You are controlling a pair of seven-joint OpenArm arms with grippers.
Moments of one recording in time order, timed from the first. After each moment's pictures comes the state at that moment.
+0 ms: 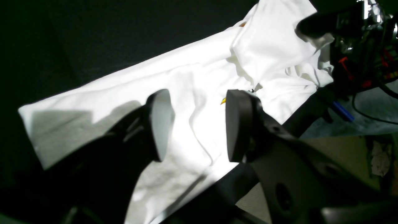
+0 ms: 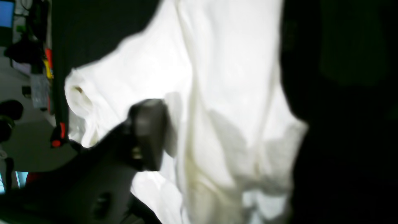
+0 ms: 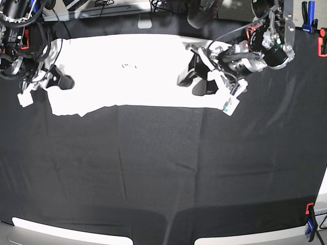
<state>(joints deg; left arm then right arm) 16.8 -6.9 5.9 117.4 -37.2 -22.3 57.3 -9.3 28.9 28.2 64.8 67.5 40.2 -71.8</state>
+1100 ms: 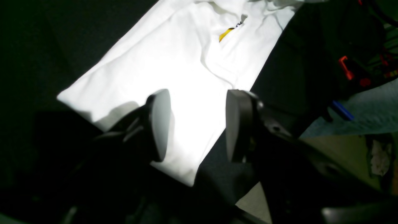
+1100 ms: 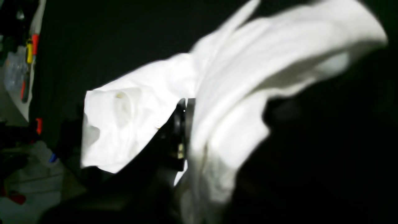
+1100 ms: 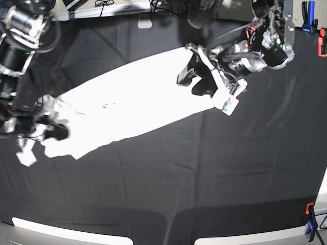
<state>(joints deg) 16.8 -6.9 5.9 117.4 -37.2 -22.3 57.3 16.9 25.1 27.8 72.4 59.1 39.6 -84.2</state>
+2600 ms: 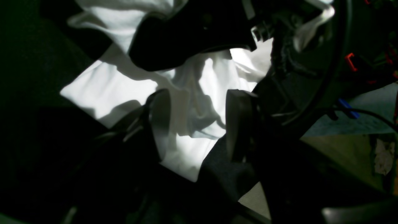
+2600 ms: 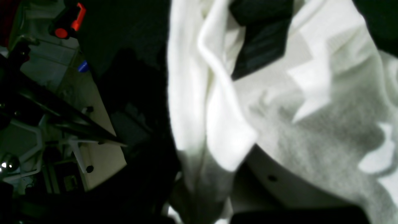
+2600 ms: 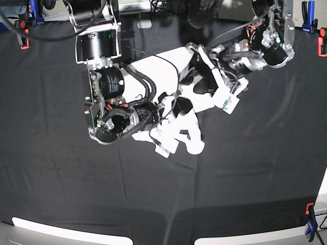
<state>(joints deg) 17.2 -7.0 5.9 117.4 -36.1 -22.3 57.4 14.4 -0.7 -4.0 81.8 46.3 38.9 -84.1</state>
